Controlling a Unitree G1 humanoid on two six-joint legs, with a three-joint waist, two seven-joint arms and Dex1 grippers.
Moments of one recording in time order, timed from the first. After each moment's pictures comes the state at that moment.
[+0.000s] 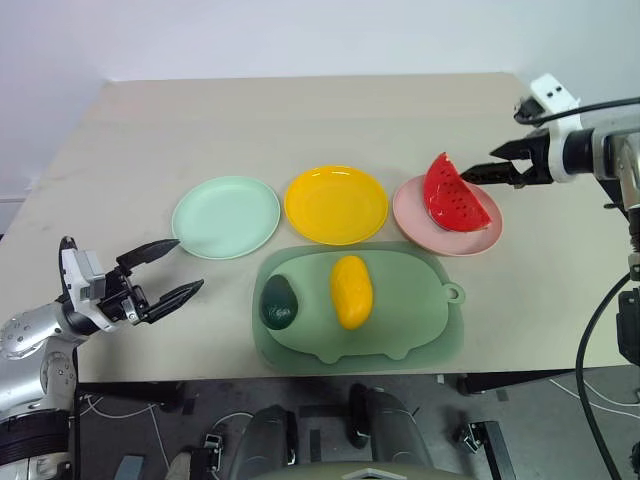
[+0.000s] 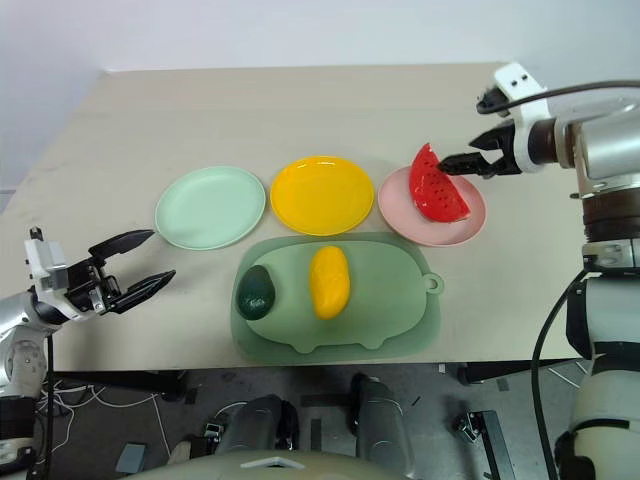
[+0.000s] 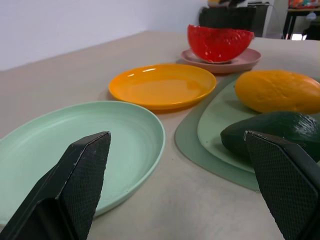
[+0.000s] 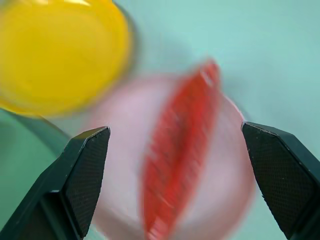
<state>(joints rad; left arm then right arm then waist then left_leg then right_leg) -0.08 0.66 0.39 0.18 -0.60 -0.10 -1.30 -1.12 -0.92 0.14 0.28 0.21 1.09 1.11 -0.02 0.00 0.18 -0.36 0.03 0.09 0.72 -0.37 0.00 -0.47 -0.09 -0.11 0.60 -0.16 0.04</state>
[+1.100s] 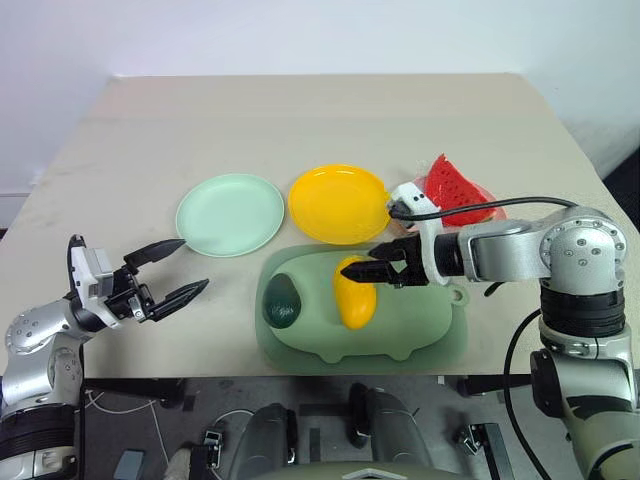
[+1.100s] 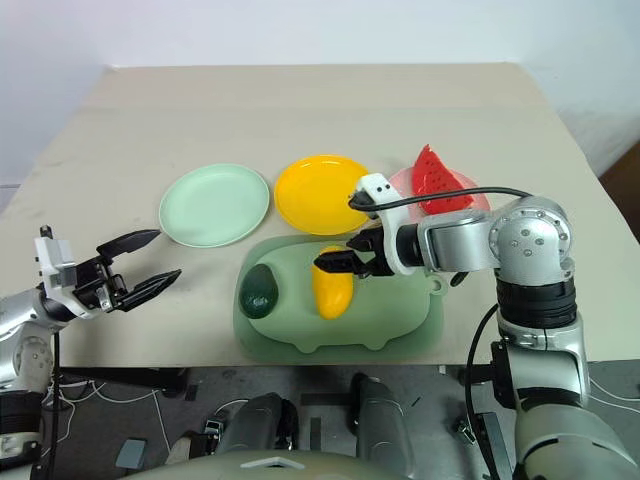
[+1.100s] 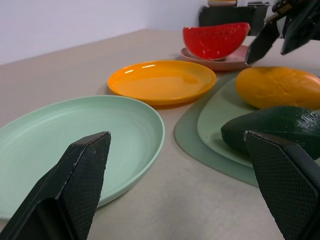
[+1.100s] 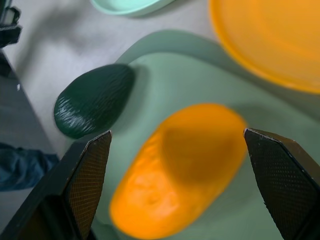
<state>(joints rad) -0.09 0.65 0.37 0.20 -0.59 -0.10 -1.31 -0.73 -0.58 -0.01 -0.20 1.52 1.60 -0.20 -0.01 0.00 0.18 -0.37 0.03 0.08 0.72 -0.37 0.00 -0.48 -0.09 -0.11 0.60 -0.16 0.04</state>
